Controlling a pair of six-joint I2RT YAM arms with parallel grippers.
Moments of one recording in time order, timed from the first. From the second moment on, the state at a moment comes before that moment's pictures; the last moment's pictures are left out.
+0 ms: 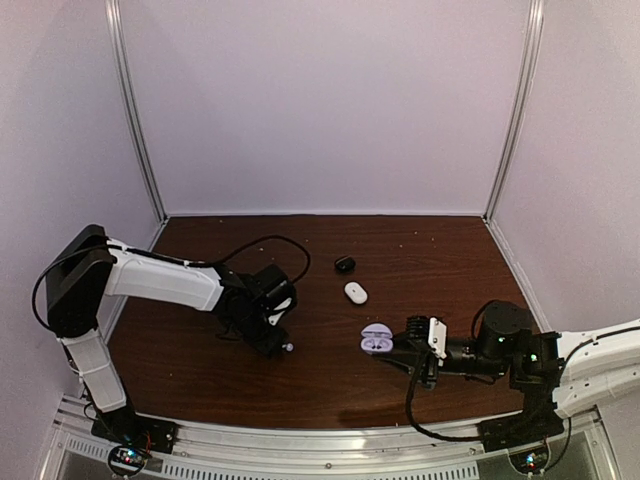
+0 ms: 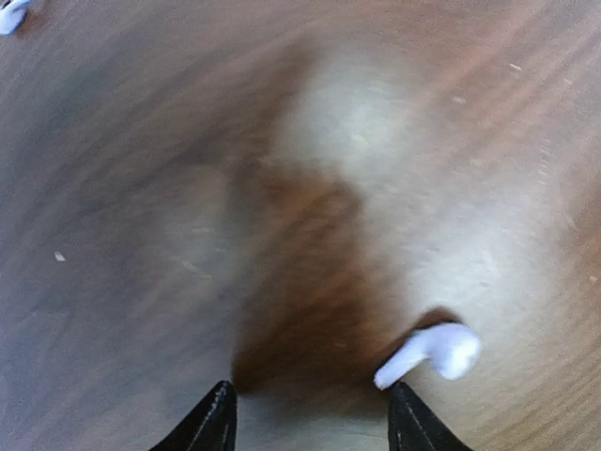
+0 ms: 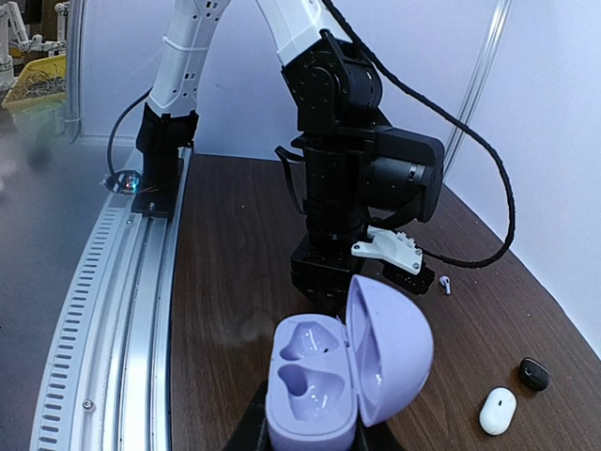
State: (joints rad) left arm -0.93 1.80 1.07 -0.55 -0.13 -0.27; right arm 1.21 0.90 0.35 0.41 -0.08 -0.24
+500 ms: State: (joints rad) left arm -0.89 1.56 1.03 -0.54 0.03 0.09; right arm 1.21 0.89 0.35 0.41 -0.07 -0.21
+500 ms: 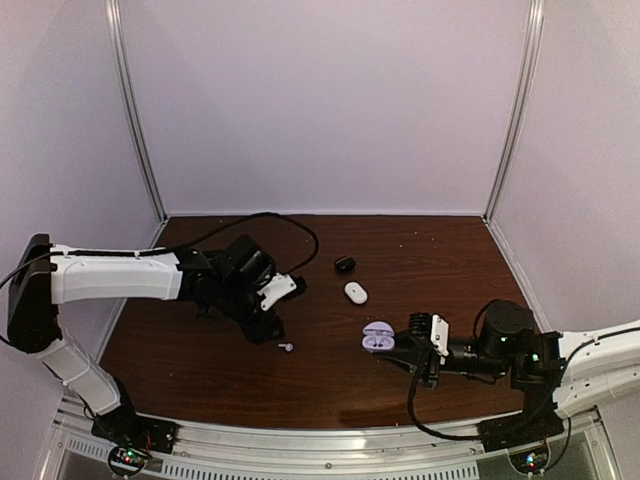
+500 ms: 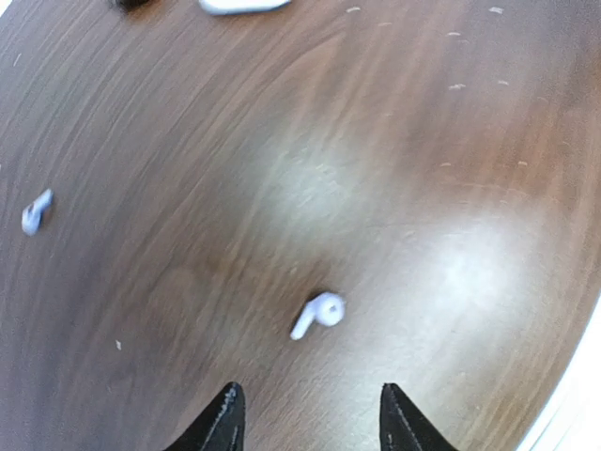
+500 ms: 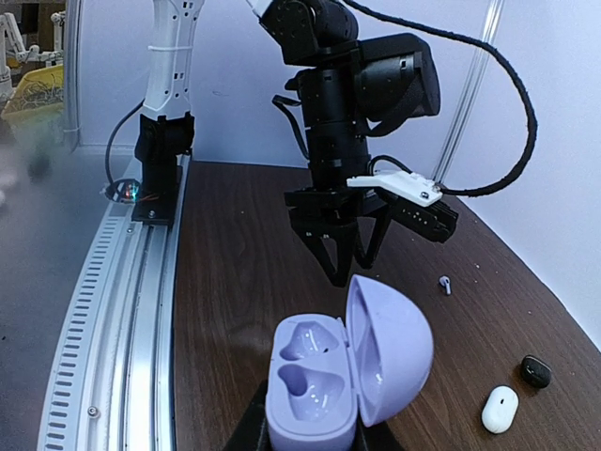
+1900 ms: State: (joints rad) left arm -0.99 2.12 1.61 -1.06 -0.11 0.41; right arm 1.21 0.81 0.35 0.35 -0.09 -0.13
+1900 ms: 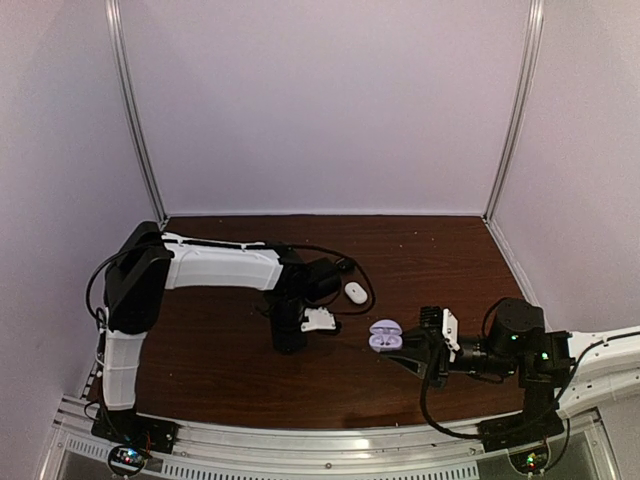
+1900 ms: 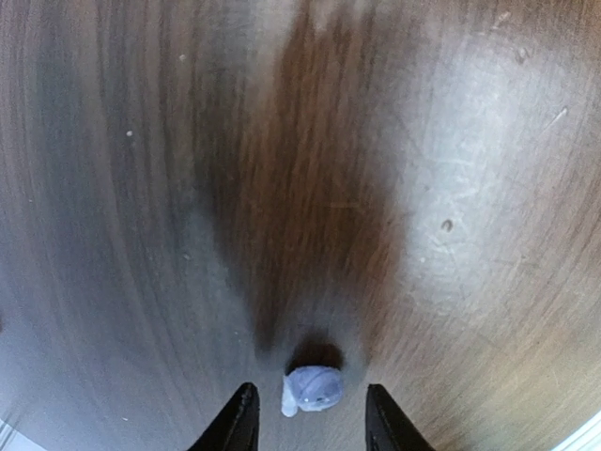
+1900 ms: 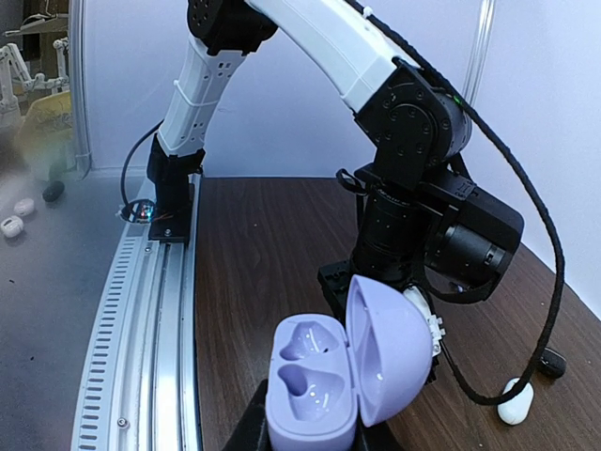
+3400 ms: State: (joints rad) left arm -0.96 1.78 1.50 -0.83 0.05 0.39; right arm 1.21 0.83 0.31 0.49 -0.03 -0.10
